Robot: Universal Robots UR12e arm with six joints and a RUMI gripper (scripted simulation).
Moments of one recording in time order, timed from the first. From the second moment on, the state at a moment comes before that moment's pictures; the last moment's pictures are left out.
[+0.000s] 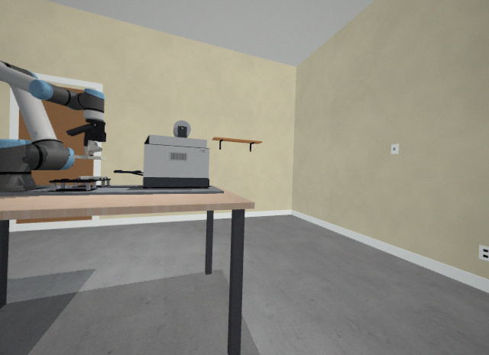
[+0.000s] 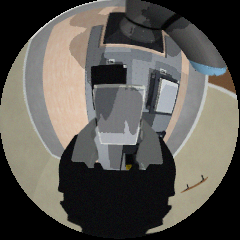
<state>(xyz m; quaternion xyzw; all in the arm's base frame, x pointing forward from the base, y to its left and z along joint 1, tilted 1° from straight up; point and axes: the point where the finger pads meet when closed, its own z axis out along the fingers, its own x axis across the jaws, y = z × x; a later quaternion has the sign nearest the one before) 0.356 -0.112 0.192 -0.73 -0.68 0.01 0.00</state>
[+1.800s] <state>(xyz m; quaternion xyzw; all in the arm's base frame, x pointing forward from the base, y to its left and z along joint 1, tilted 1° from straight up) 0.308 -0.148 0.193 -0.73 -0.68 0.01 0.00</state>
